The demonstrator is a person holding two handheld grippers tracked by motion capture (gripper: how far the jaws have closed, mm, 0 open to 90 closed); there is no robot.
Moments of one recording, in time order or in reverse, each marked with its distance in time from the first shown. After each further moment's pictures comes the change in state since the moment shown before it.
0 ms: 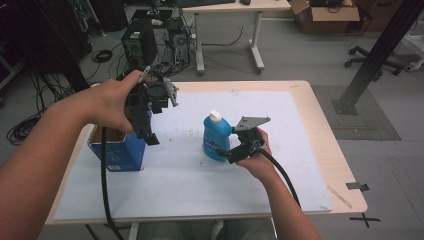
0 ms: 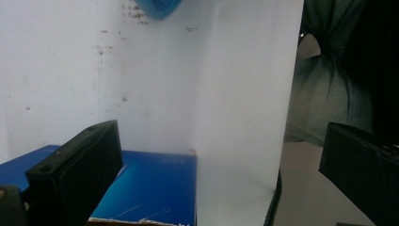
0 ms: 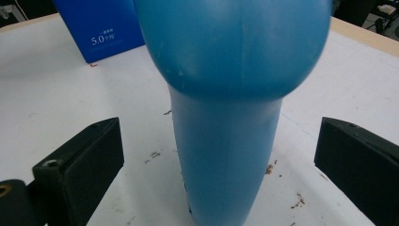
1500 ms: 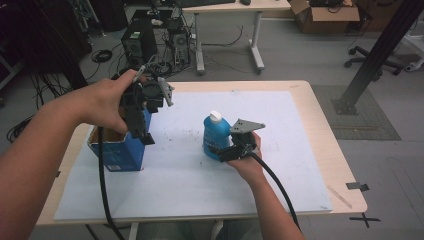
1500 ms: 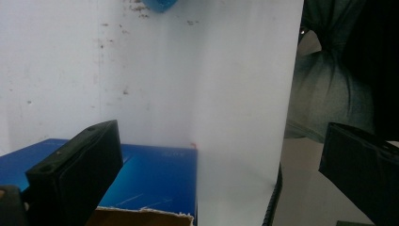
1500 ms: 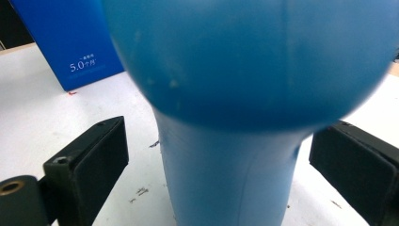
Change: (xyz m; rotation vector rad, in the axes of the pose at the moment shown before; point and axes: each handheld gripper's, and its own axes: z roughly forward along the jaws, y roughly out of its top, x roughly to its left) left arm 0.001 -0.009 -0.004 0.001 0.004 0.009; right arm 0.007 -0.009 0.023 -0.116 -0.071 0.029
